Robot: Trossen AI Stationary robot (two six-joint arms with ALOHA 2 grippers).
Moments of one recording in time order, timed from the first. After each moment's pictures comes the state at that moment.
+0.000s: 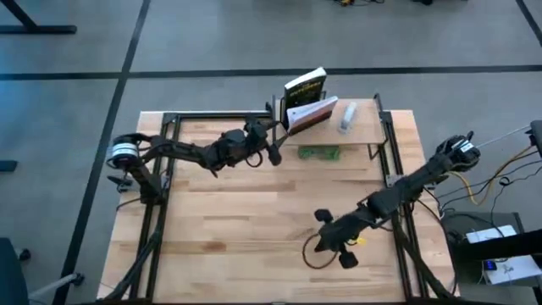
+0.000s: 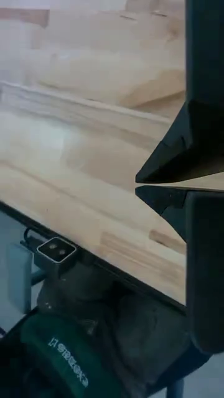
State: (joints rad) left arm 0.22 1.69 0.89 0.86 -0.33 0.06; right arm 0.53 1.38 0.80 -0.07 -0.05 0.24
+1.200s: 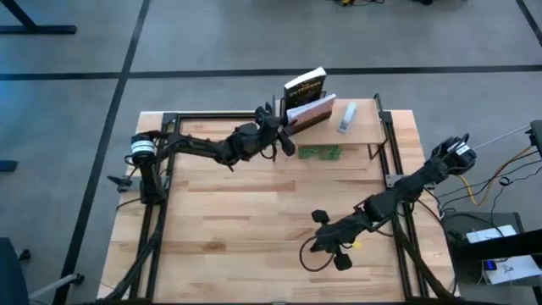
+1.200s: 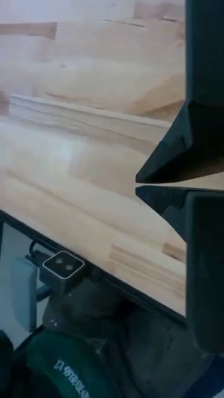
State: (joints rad) left arm 0.25 1.84 1.08 0.87 -0.39 0.05; right arm 0.54 1.43 0.80 0.01 0.00 0.24
